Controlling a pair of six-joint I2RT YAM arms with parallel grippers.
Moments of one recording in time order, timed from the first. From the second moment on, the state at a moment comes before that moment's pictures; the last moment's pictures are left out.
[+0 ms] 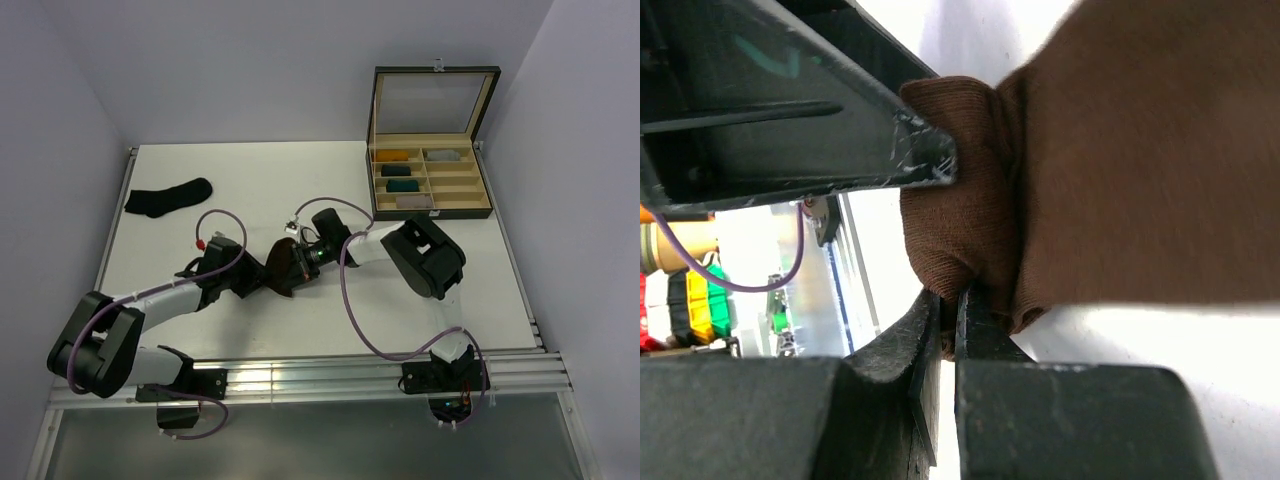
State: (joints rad) left arm -0.44 1.32 0.46 0.06 0.08 -1.17; right arm 0.67 2.07 1.06 0.22 -0.93 0.49
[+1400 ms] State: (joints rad) left arm -0.44 1.60 0.80 -0.20 0.18 -0.85; right arm 1.19 1.83 0.91 0.22 0.41 -0.04
